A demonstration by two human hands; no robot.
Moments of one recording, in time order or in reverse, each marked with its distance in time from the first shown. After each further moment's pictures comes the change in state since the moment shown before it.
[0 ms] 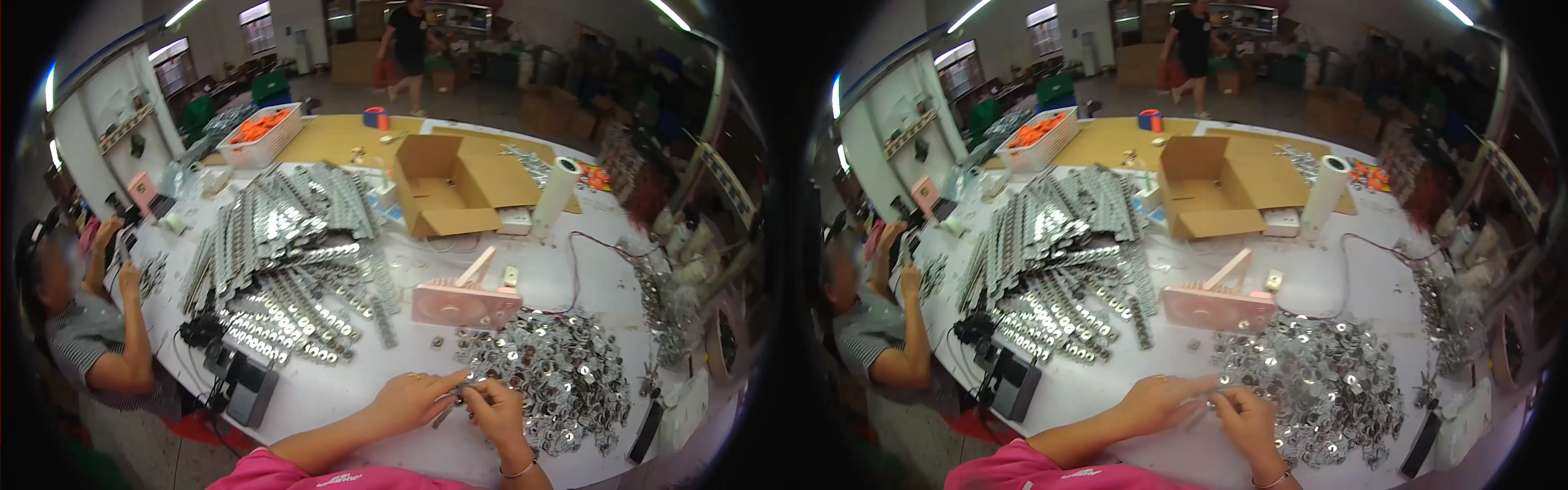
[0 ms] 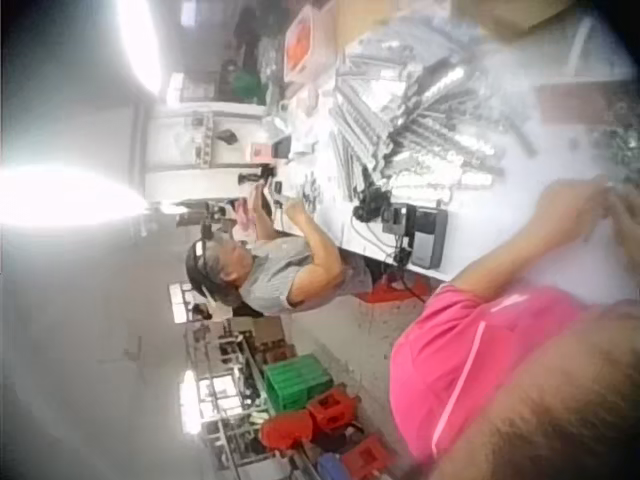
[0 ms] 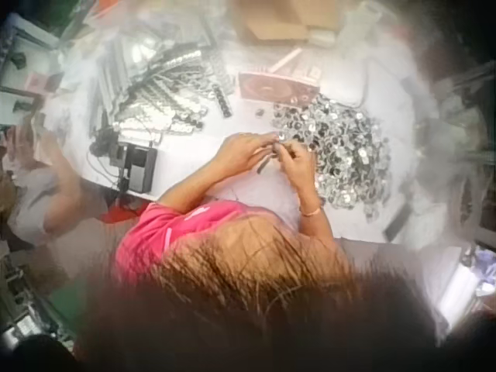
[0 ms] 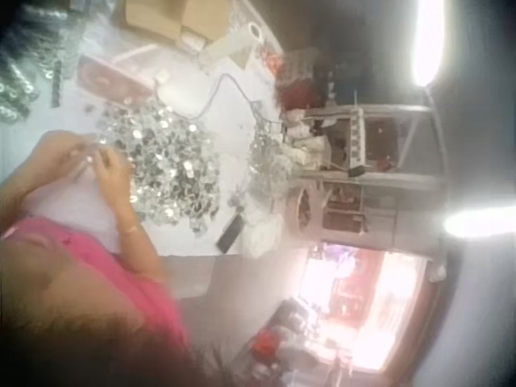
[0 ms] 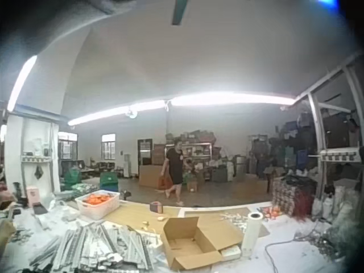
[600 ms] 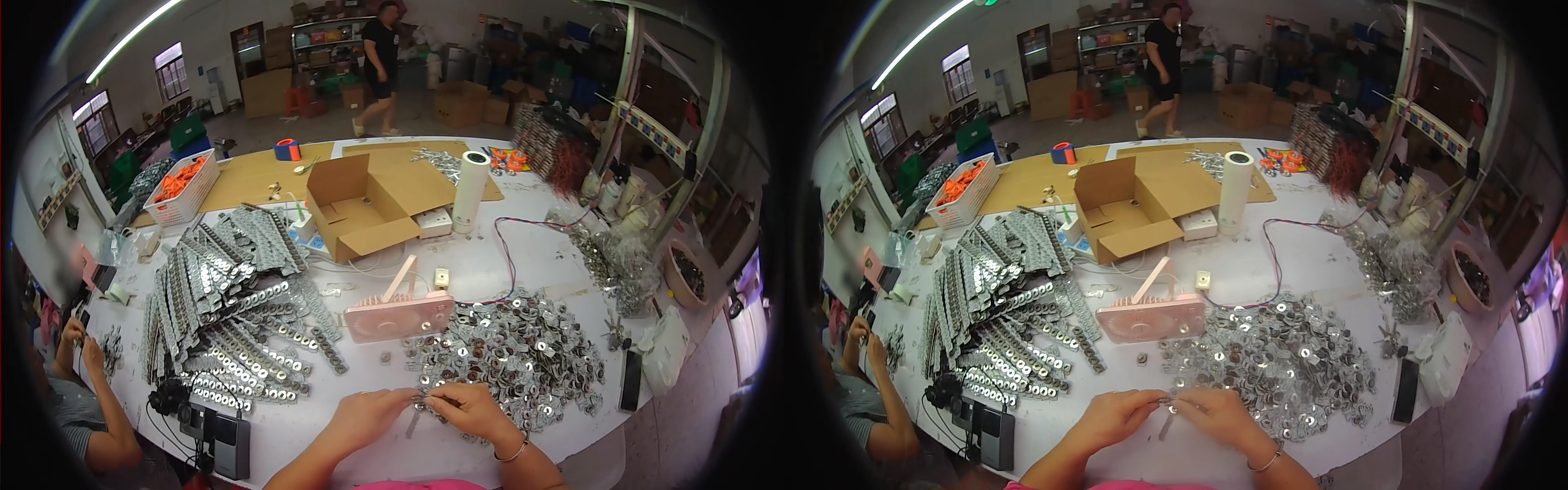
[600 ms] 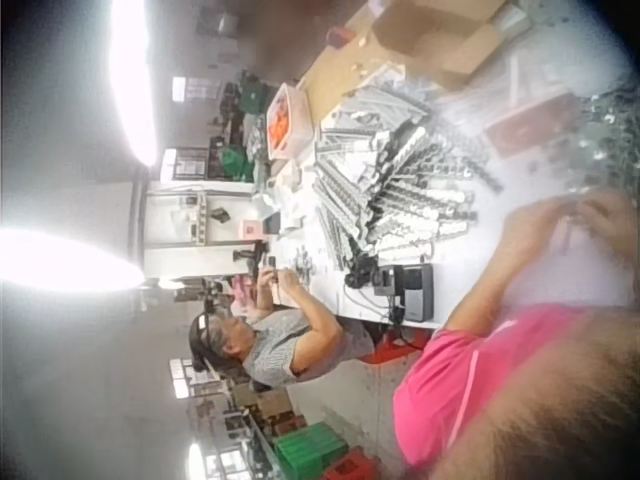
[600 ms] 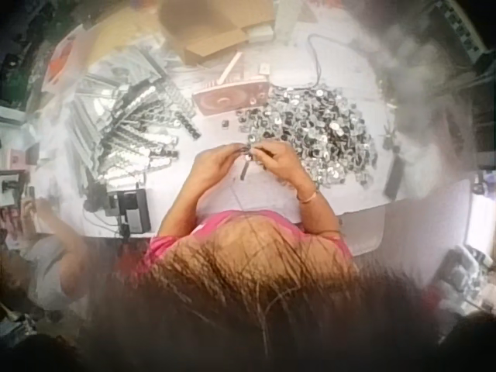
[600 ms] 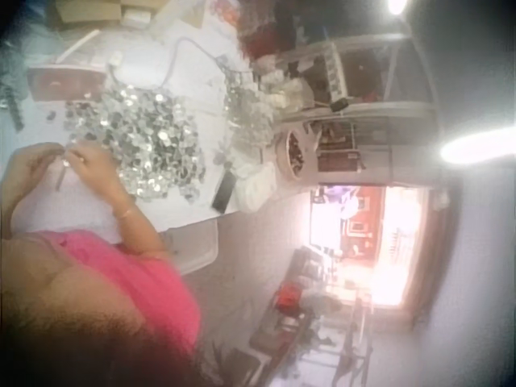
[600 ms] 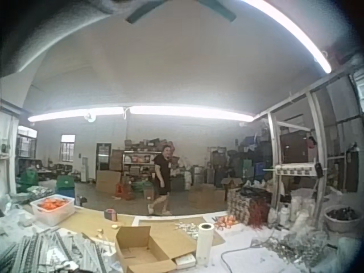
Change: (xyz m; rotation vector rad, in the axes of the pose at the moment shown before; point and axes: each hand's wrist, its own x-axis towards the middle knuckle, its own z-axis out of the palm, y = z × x) left_hand -0.001 -0.009 -0.012 -0.137 -0.176 -0.104; right_hand 0.000 -0.023 -0.018 -0.187 -0.097 -0.187
